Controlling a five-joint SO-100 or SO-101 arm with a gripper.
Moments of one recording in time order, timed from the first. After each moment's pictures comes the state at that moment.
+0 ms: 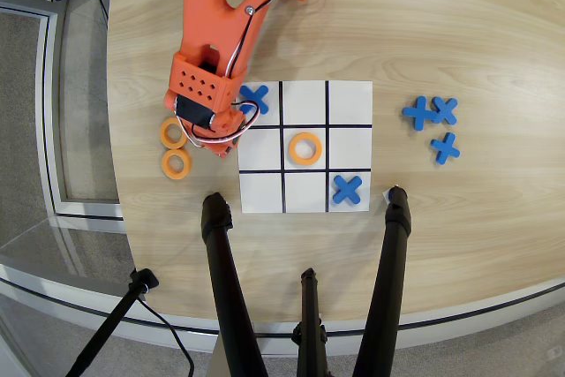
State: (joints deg) arm 27.2 78.9 108.3 41.5 -79.6
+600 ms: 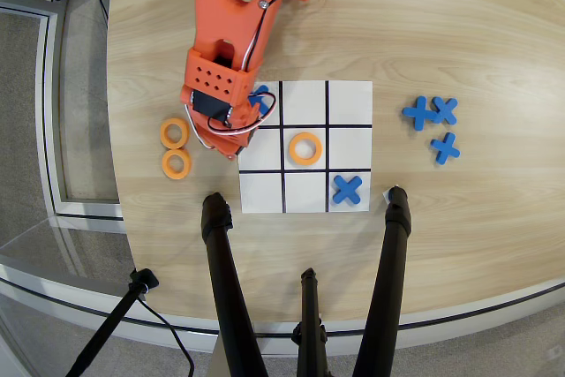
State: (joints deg) arm 23.9 82.3 114.1 34.2 -75.0
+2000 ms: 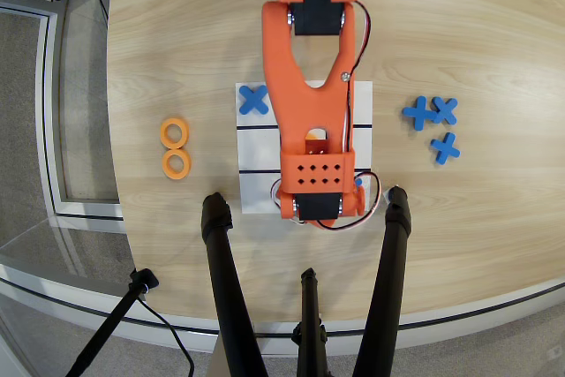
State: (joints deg) arm -0.6 55.3 63.6 62.8 -61.6
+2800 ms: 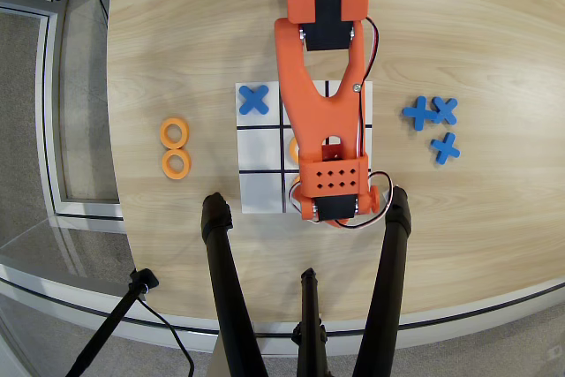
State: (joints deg) arm -4.0 50.0 59.0 62.7 -58.4
